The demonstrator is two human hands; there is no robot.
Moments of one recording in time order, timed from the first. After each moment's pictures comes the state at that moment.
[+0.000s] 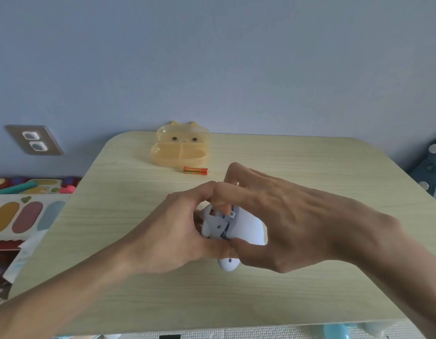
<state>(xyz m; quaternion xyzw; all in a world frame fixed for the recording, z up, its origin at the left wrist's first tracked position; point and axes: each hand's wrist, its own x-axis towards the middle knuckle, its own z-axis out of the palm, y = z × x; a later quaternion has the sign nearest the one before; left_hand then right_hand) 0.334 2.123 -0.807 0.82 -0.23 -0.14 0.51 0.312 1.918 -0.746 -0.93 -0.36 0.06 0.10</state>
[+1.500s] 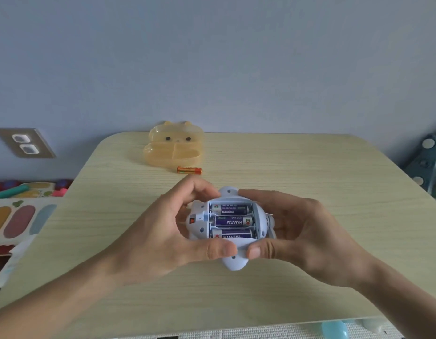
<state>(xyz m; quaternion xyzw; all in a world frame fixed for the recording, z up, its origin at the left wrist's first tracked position) 0.329 2.131 -0.814 0.77 -0.23 -0.14 0.58 0.292 1.881 -0.807 -0.78 -0.12 0.11 0.61</state>
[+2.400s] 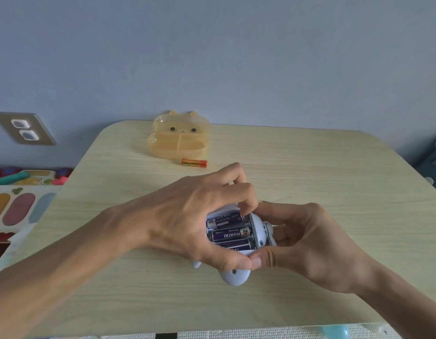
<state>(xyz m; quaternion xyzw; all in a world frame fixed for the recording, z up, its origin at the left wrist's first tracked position) 0.361 2.115 -0.797 0.84 -0.47 -0.09 0.27 0.294 1.890 -0.814 -0.77 -0.09 0.16 0.61</state>
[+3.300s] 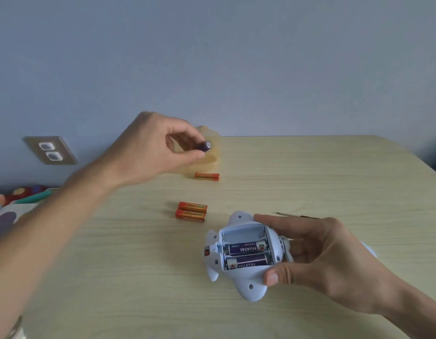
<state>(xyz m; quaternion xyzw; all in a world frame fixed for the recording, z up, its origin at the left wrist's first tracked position) 0.431 2.165 -0.762 0.89 -0.26 0.09 0.35 0.293 1.889 -0.822 -0.77 -0.04 0.15 0.62</state>
